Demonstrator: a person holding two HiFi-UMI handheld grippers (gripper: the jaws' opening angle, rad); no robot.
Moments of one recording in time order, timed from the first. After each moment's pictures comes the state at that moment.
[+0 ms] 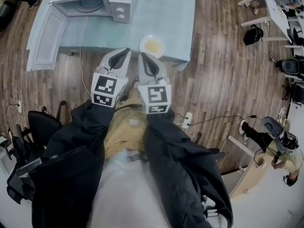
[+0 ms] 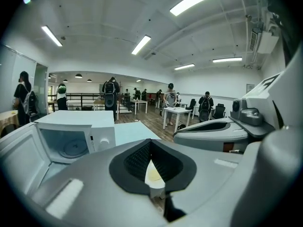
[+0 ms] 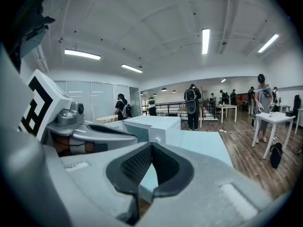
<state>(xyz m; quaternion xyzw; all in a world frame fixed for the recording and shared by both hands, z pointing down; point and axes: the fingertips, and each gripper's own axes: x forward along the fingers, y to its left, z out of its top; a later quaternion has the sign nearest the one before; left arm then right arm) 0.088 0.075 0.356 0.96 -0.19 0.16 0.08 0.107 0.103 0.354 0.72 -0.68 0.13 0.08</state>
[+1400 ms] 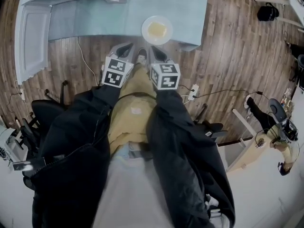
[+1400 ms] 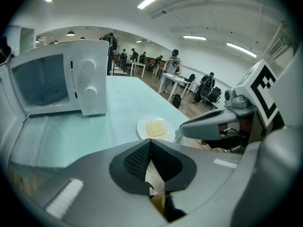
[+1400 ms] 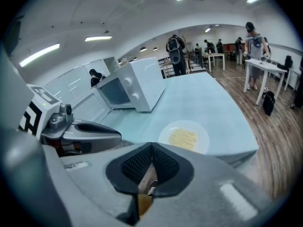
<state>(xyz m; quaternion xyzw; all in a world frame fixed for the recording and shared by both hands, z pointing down) 0.105 0.055 0.568 0.90 -0.13 0.37 0.19 0.161 0.098 0.568 0.68 -0.59 0.42 0.13</state>
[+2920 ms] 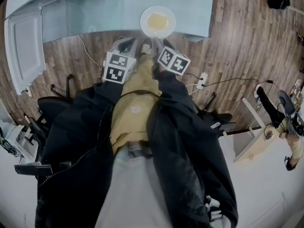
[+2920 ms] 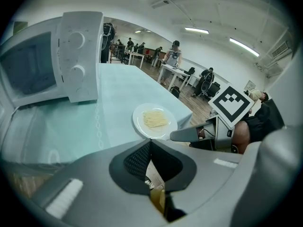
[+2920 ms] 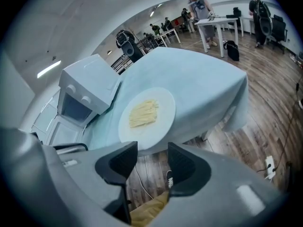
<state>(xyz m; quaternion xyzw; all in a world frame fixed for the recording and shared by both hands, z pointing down) 0.123 0.068 0.609 0.88 -0.10 0.41 0.21 0.202 0.134 0.678 0.70 -0.41 0.58 -0.02</state>
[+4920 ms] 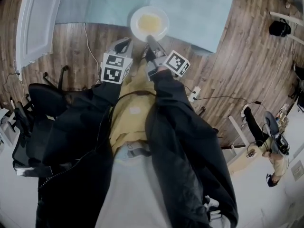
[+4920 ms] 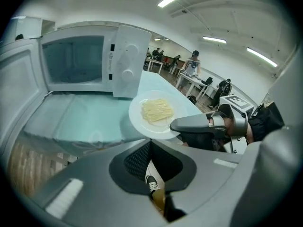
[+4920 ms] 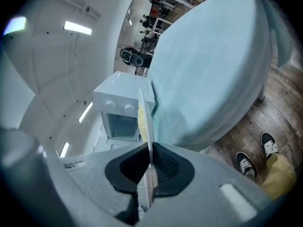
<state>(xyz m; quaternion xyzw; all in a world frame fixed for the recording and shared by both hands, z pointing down) 0.049 0.024 0.596 0.87 -0.21 0.38 0.25 0.120 0.039 0.617 0.53 -0.50 0.61 -0.30</state>
